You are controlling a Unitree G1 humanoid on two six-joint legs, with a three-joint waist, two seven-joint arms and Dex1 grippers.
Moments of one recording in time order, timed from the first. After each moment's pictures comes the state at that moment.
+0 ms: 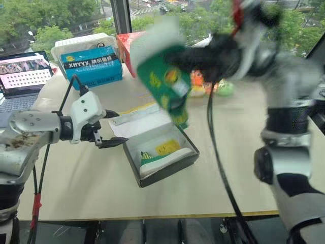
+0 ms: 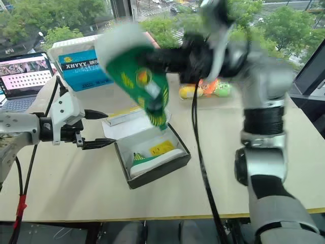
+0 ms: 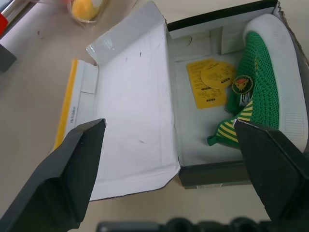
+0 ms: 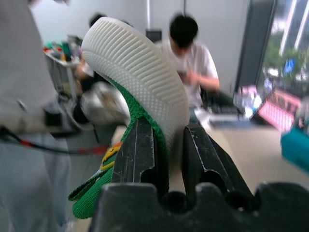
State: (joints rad) left arm -0.52 1.02 0.05 -0.34 -0.46 0.67 -1.03; right arm -1.30 -0.56 -0.16 0.12 0.75 0.99 1.29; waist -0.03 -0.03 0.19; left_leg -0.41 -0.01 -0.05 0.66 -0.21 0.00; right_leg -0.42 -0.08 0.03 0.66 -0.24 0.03
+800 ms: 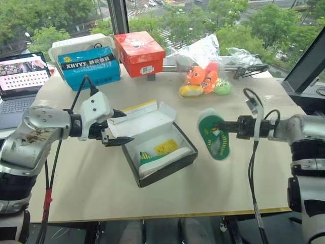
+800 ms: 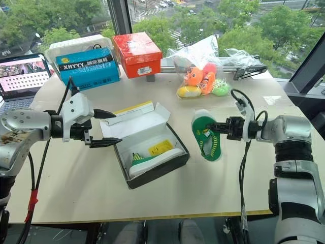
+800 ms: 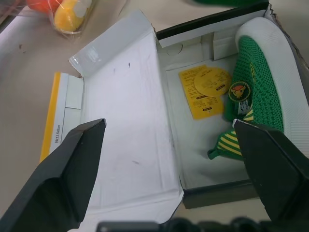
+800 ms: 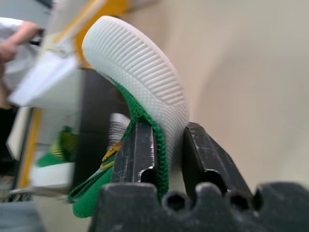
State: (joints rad) left arm -0.57 0.99 -0.02 -0.27 -0.40 0.62 -1.07; right arm -0.98 -0.72 -0.01 0.78 0.45 1.05 0.99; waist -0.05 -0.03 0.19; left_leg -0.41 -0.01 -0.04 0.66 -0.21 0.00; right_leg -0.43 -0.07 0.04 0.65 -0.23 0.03
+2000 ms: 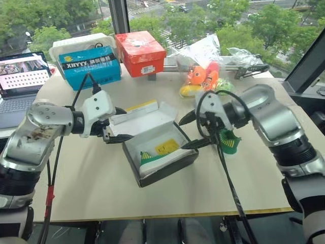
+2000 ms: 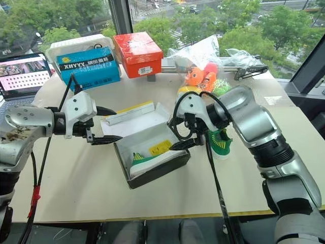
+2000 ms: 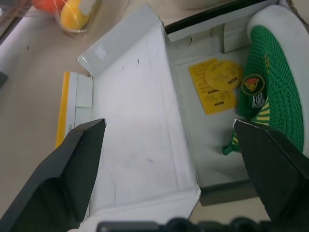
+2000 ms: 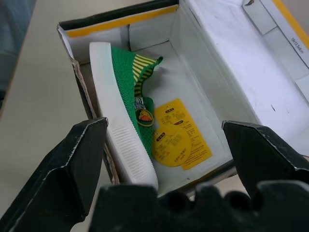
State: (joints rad) left arm -0.60 0.96 -0.06 -0.23 -0.34 0.58 -1.09; right arm -0.99 -0.75 0.39 0.00 0.21 0.52 1.40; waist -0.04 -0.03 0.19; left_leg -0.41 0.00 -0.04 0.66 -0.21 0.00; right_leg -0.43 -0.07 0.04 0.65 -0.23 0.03
